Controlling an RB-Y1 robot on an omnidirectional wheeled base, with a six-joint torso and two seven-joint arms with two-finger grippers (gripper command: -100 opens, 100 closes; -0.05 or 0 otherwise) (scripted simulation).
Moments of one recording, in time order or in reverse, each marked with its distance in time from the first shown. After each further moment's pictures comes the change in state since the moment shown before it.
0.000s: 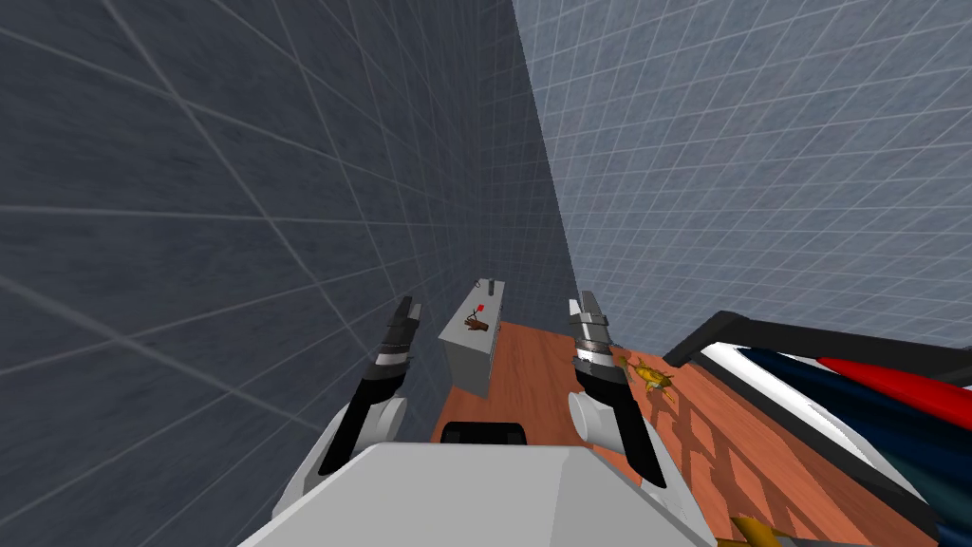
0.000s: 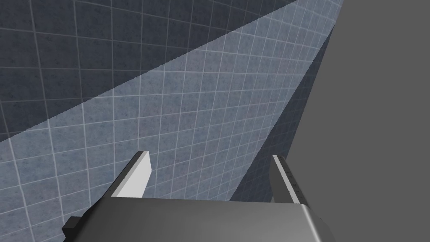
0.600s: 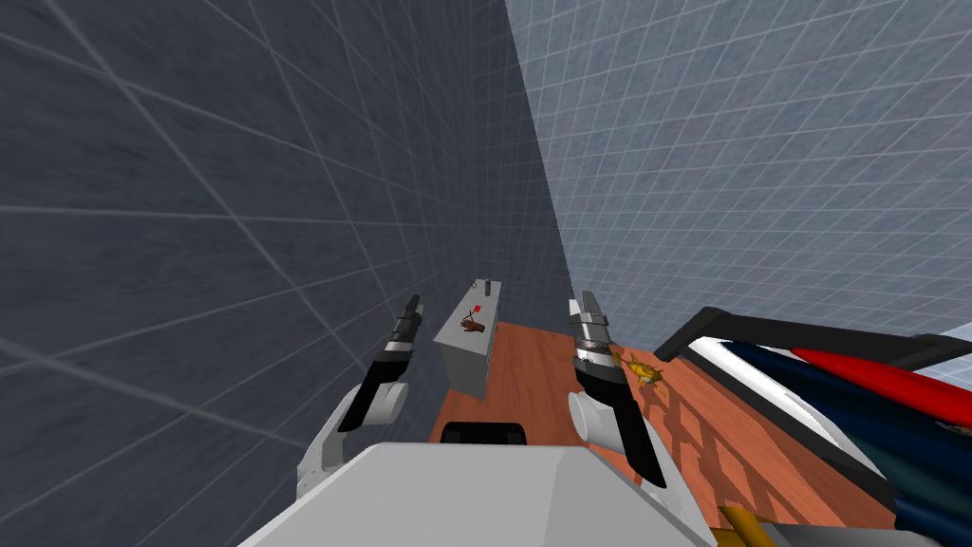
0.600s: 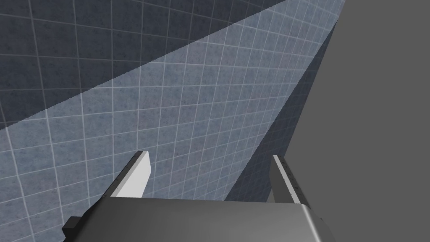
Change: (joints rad) left arm -0.120 0.051 0.055 0.118 0.031 0.145 -0.017; right arm 0.000 0.000 0.000 0.000 0.000 0.000 0.000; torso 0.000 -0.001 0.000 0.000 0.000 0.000
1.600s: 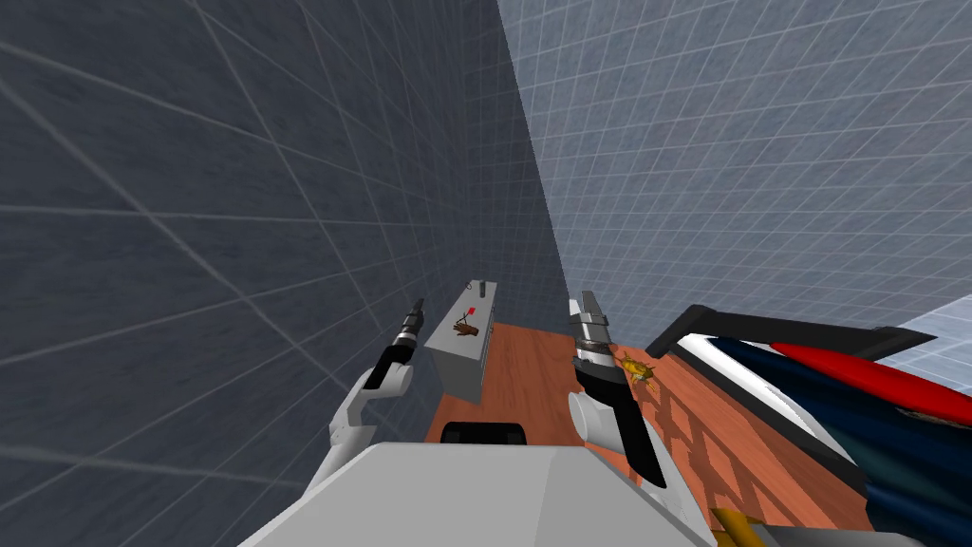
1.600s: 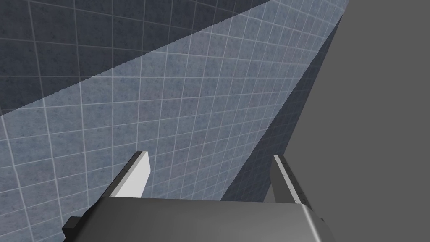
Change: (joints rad) left arm -0.171 -0.006 0.090 0.226 0.051 0.240 -0.014; right arm 0.000 0.000 0.000 0.000 0.000 0.000 0.000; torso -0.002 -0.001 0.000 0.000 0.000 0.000
